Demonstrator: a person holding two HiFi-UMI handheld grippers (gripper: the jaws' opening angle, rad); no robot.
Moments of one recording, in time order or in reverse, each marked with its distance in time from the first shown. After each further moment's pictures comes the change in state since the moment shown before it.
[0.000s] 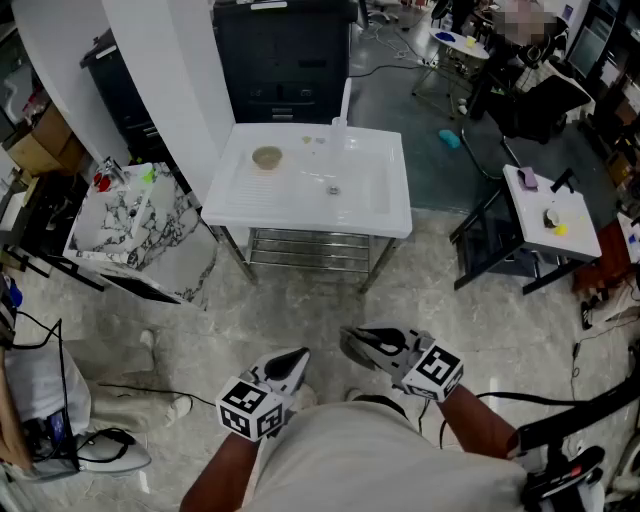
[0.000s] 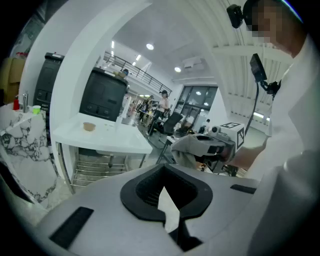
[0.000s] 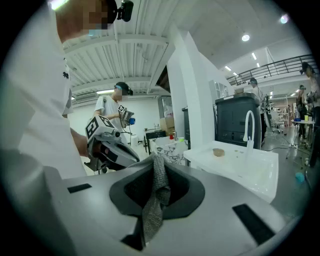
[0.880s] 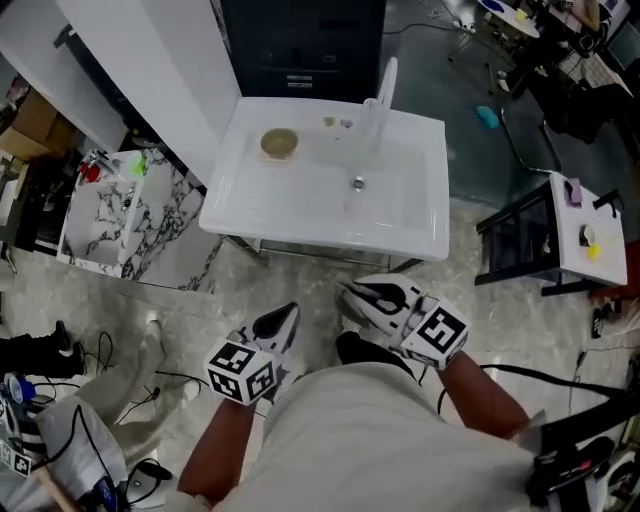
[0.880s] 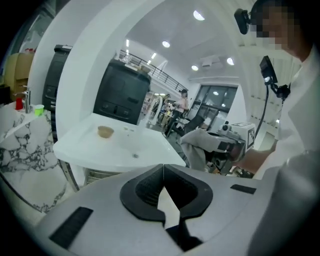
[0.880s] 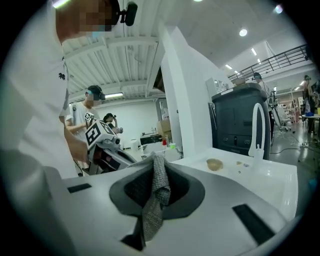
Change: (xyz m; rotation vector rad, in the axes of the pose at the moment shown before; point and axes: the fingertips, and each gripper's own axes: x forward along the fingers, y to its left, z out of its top) left arm 0.109 0.201 0.115 -0.065 0.004 0.143; right arm 0.133 -0.208 0.062 -0.028 -0.070 0.058
